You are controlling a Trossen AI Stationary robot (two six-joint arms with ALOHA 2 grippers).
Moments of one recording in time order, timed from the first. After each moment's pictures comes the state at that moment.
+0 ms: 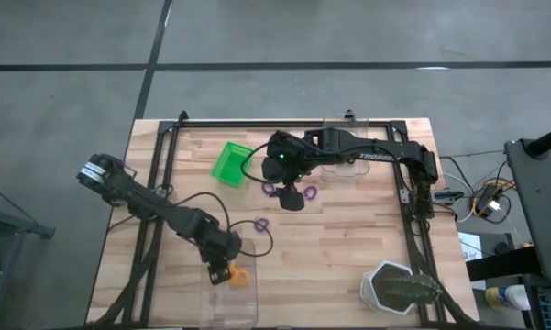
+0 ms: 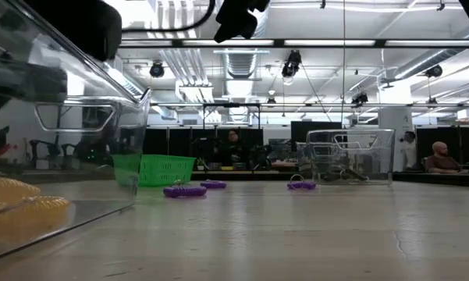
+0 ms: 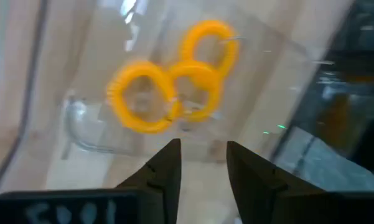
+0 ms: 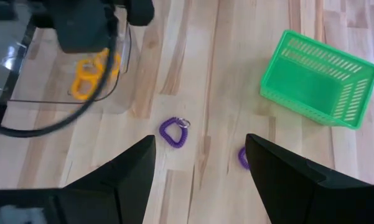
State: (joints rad) left arm -0.46 1.49 1.00 -0.66 0.32 -0.95; right arm -0.06 1.93 2.03 -1.04 -0.18 -0.11
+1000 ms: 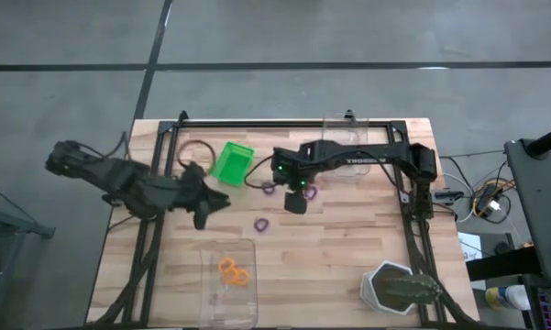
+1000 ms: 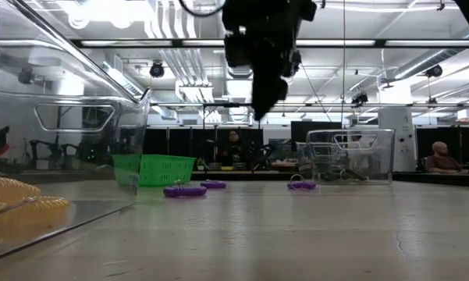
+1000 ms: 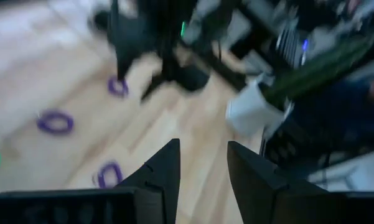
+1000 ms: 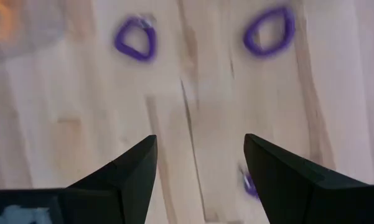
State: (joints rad) left arm -0.39 0.99 1.18 -0.69 -0.42 -0.91; right arm -0.12 1.93 1.66 -0.98 -0.18 0.11
